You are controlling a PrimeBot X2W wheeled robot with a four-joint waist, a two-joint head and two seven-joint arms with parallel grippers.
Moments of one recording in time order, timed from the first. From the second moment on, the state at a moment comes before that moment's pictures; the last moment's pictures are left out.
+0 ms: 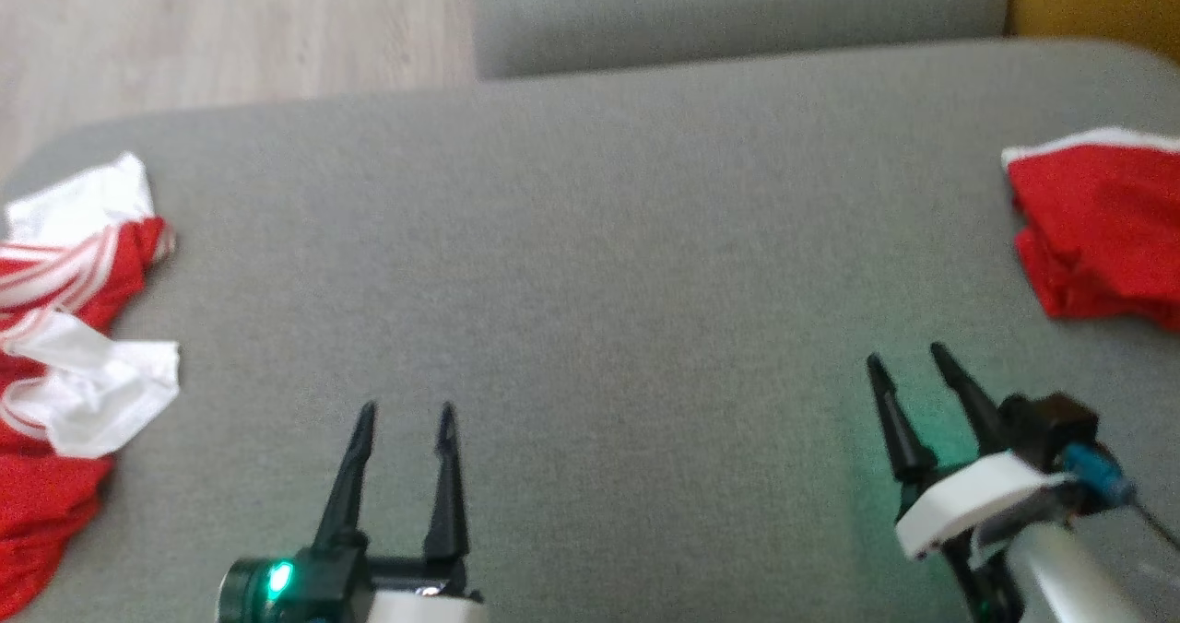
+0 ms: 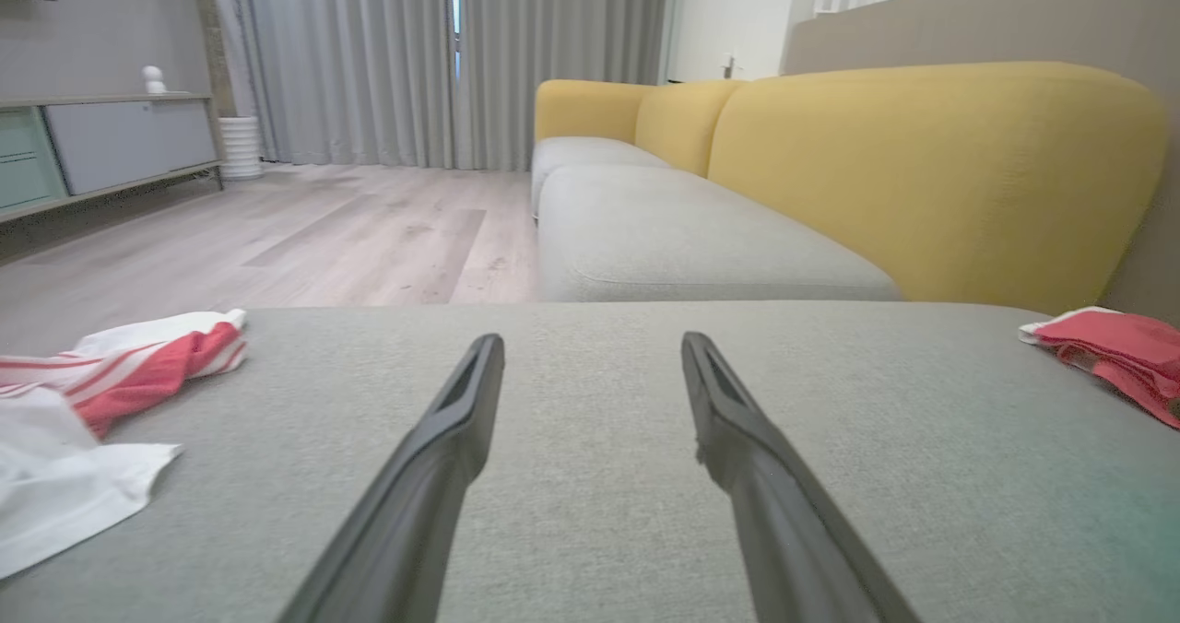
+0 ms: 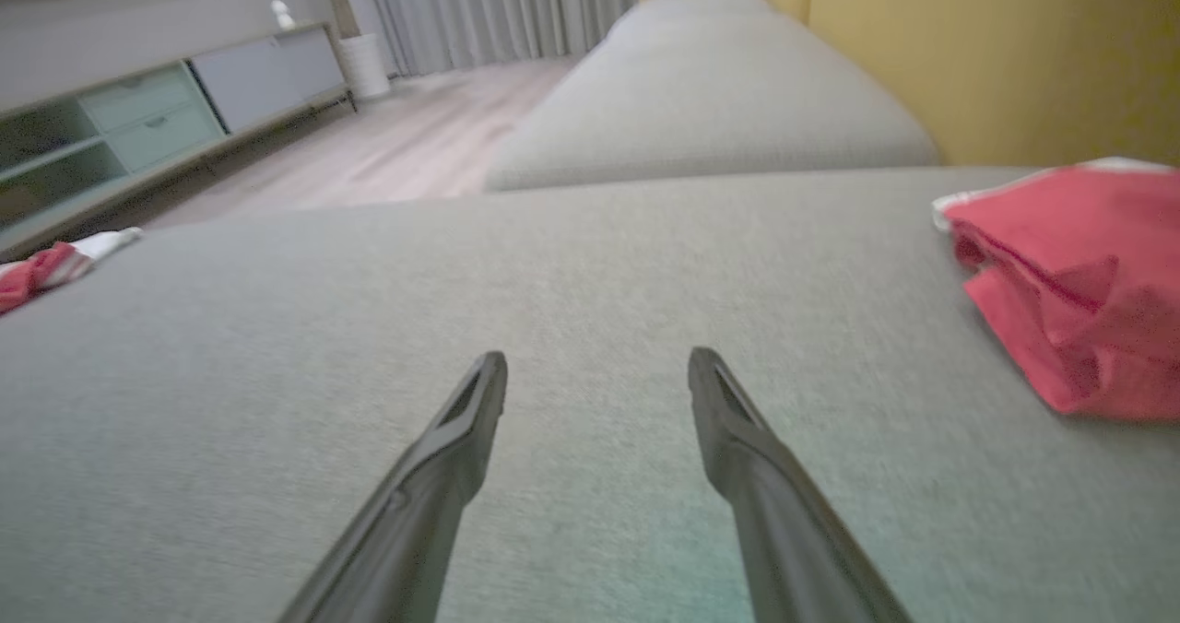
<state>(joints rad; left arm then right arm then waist) 0.08 0.05 -0.33 0.06 -0.16 0.18 -0.26 -0.17 -0.25 0.28 0.50 0.36 0.13 -0.23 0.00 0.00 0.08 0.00</state>
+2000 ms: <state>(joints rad) 0.21 0.06 -0.20 -0.01 -0.16 0.18 -0.26 0.15 -0.07 0.09 0.19 0.18 0.13 -0.25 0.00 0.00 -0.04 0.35</state>
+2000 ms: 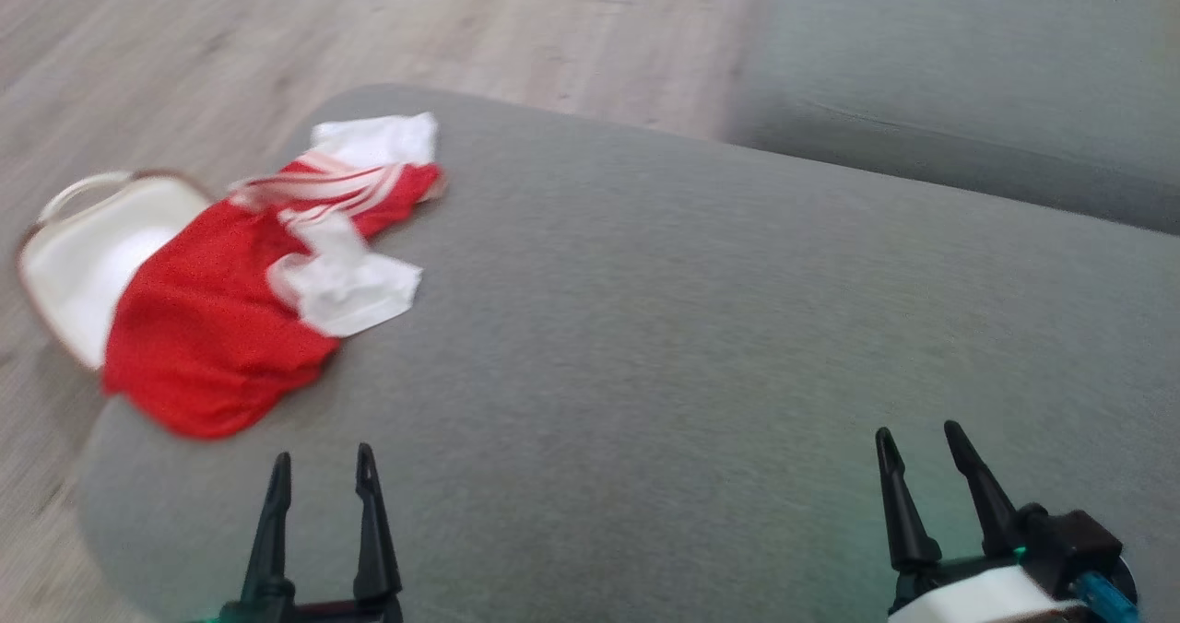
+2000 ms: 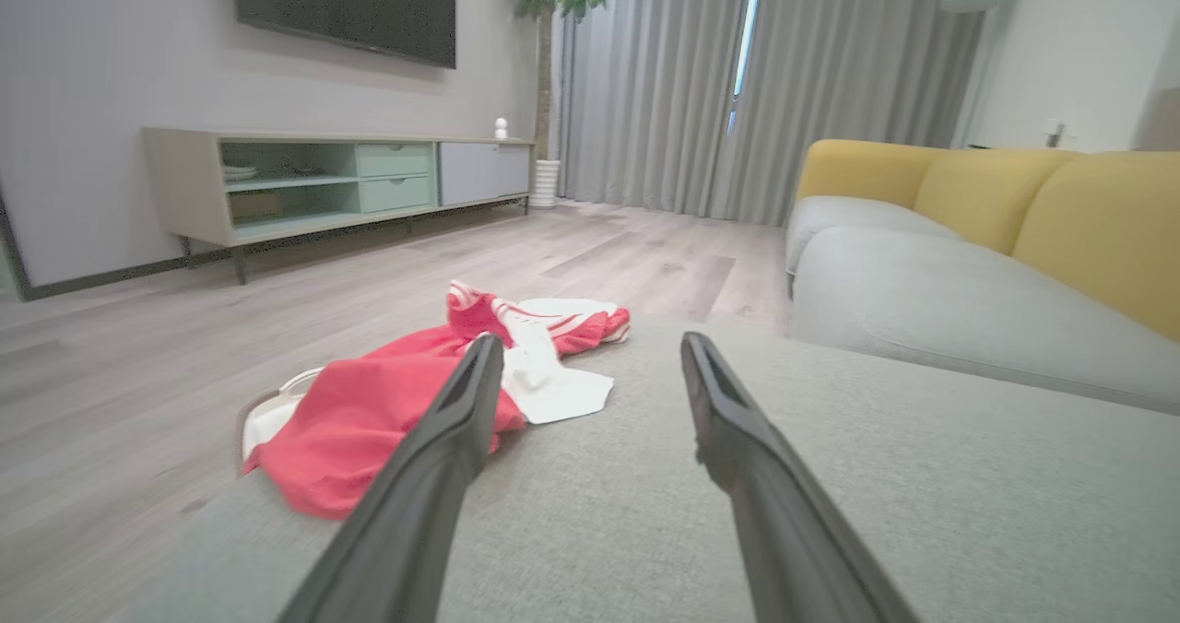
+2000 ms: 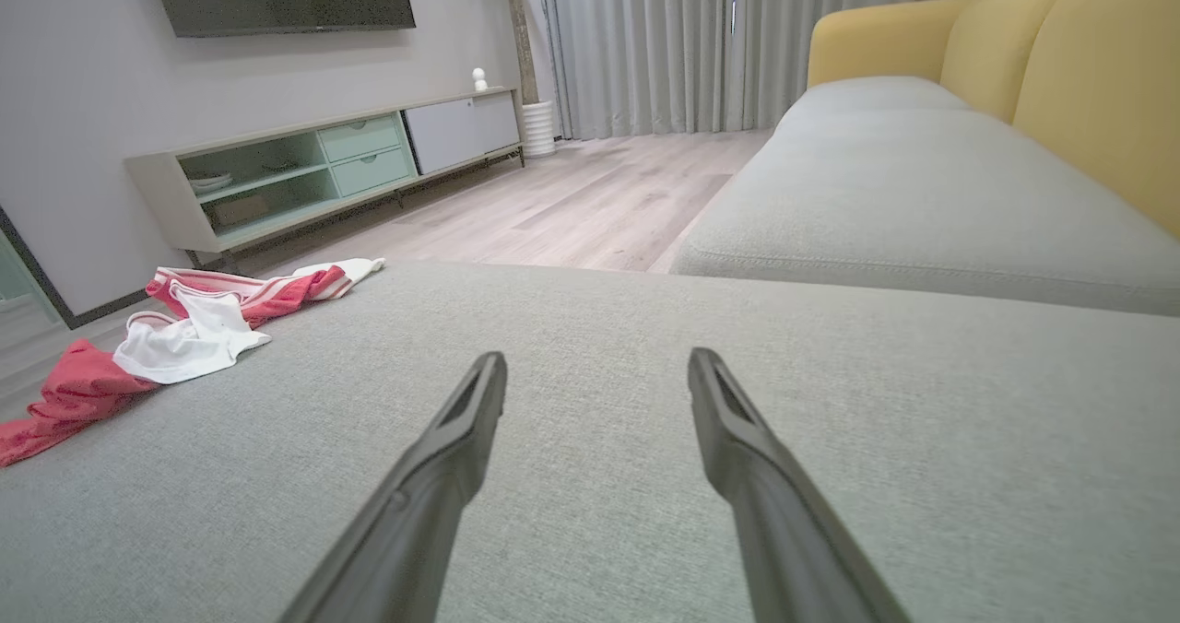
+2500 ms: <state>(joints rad) 0.21 0.06 -0.13 -0.04 -0.12 0.18 -0.26 0.13 -0.06 0.09 0.19 0.18 0.13 -0.25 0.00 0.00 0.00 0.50</state>
